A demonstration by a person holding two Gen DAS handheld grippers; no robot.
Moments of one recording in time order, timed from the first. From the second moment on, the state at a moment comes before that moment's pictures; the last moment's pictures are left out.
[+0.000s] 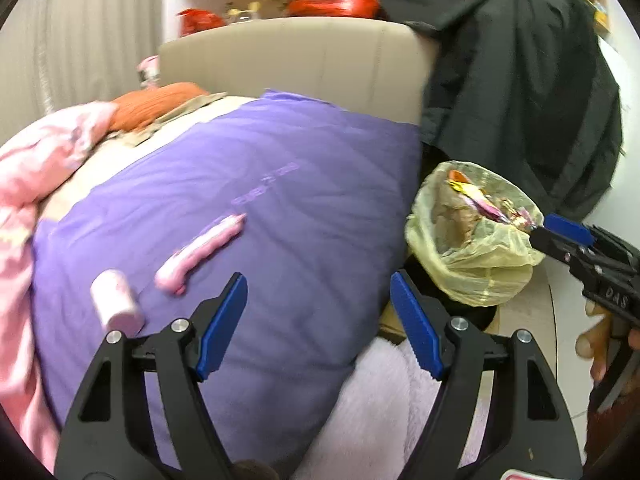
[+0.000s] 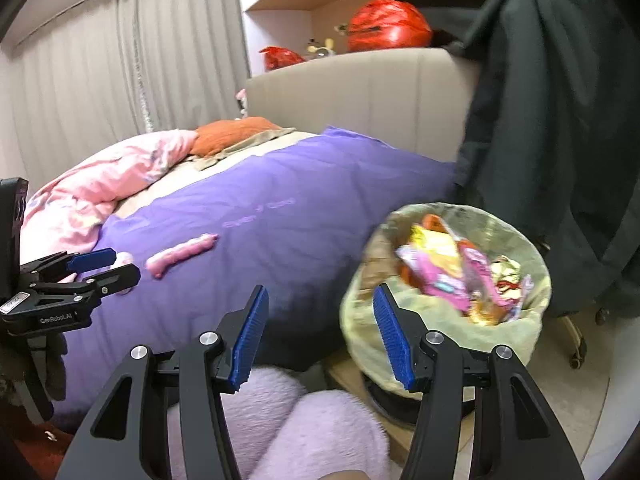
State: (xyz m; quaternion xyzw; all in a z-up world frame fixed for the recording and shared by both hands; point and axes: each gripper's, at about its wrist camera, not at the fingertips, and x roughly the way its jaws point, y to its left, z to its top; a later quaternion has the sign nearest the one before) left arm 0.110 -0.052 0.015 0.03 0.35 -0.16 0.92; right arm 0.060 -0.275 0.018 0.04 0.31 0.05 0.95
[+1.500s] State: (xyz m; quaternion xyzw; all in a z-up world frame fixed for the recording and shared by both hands) left arm 0.049 -0.018 0.030 0.01 0.33 -0.05 0.94; right arm 0.037 -0.223 0.025 -0.01 0.31 0.08 0.95
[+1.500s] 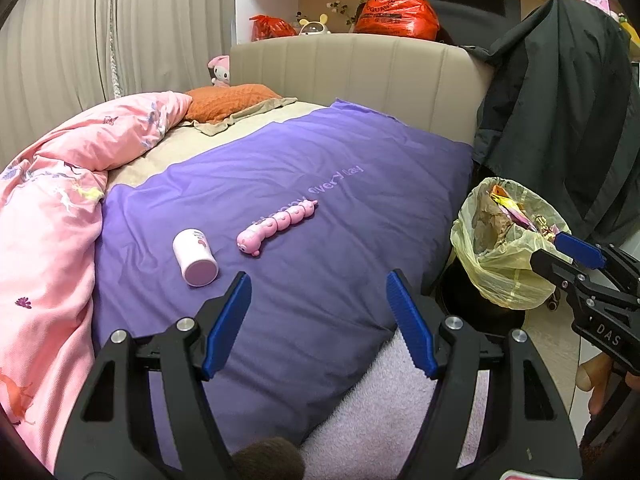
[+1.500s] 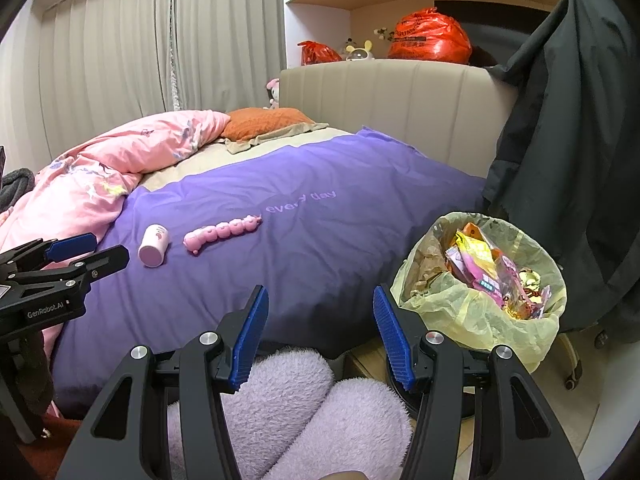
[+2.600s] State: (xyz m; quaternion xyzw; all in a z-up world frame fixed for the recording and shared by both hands) left arm 0.052 -0.014 0.026 0.01 0.33 -0.06 0.94; right arm 0.037 -0.223 0.023 -0.01 0.31 0.08 0.95
